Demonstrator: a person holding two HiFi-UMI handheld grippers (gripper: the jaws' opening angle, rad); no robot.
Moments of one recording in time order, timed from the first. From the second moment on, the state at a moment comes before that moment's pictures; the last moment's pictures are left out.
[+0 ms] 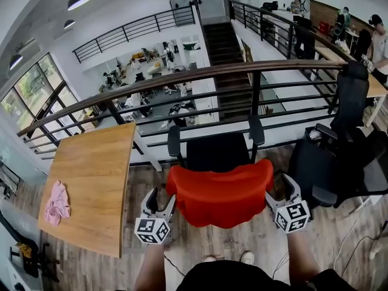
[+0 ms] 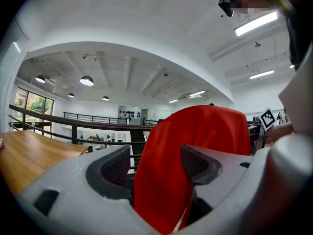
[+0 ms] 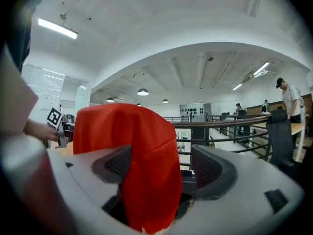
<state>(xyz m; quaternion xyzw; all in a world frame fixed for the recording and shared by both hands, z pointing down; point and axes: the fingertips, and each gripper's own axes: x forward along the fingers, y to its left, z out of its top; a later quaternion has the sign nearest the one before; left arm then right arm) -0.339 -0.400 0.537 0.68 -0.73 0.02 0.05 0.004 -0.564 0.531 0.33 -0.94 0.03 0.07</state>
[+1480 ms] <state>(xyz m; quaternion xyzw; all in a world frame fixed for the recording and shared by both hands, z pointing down) -0.310 -0.412 0.482 0.72 -0.69 0.05 -0.03 0.001 -0.555 0.459 0.35 -0.93 -0.04 0.03</state>
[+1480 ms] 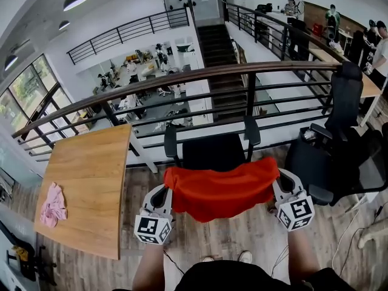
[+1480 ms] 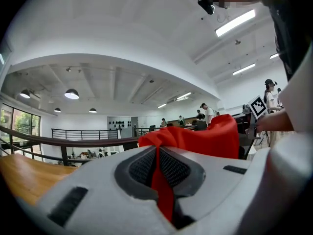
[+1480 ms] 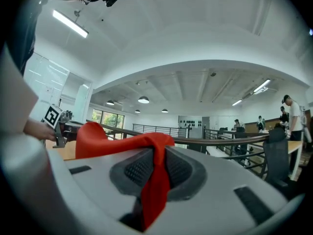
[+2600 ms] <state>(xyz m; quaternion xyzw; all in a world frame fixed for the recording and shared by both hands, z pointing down) -0.272 -0.297 0.353 0.76 -0.64 -0.02 -0.15 0.010 -0.404 0.355 0.37 -0.92 -0.14 -0.04</state>
